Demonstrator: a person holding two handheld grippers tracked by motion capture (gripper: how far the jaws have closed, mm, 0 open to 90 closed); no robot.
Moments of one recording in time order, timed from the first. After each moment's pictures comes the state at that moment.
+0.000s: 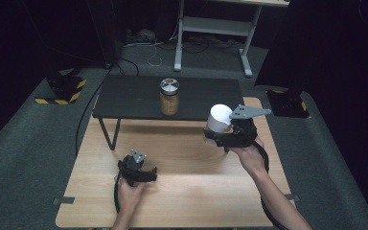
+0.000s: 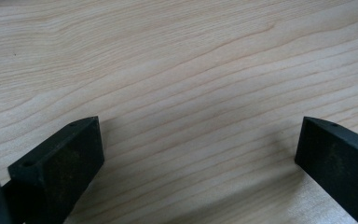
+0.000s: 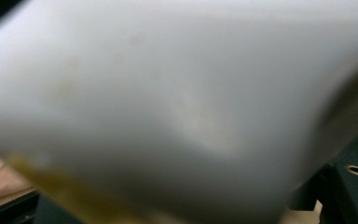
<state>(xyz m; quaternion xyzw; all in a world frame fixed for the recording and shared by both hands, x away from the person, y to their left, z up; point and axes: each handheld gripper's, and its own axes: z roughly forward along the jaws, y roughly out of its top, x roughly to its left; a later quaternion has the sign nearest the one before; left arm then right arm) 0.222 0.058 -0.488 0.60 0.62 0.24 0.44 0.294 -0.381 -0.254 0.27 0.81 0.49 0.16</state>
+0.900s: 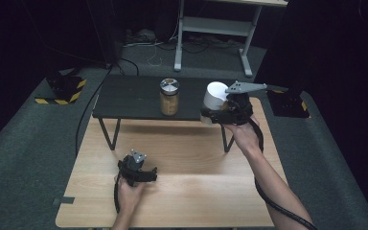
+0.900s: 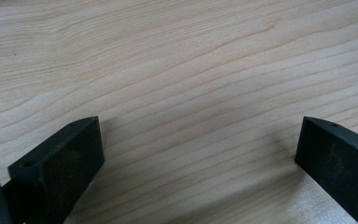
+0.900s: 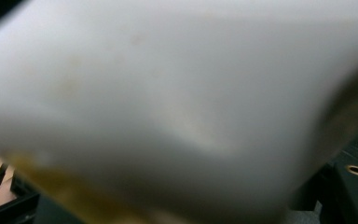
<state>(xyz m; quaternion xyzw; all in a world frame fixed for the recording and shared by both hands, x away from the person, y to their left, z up) 0.223 0.058 -0.488 0.61 0.62 0.24 0.44 0.330 -0.359 -0.220 0.30 0.80 0.49 0.17</state>
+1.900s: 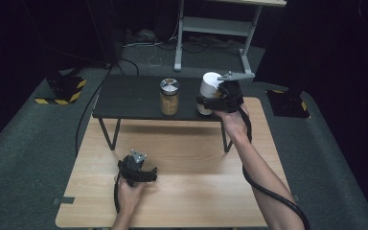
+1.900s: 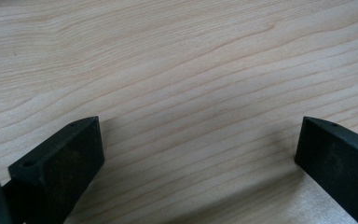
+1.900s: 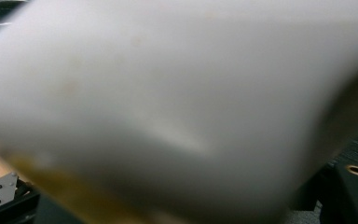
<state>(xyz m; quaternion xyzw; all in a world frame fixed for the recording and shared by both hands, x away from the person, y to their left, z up) 0.222 0.057 -0.488 0.60 0.62 0.24 0.44 0.364 -0.332 -0.228 0.36 0.78 0.47 0.19</state>
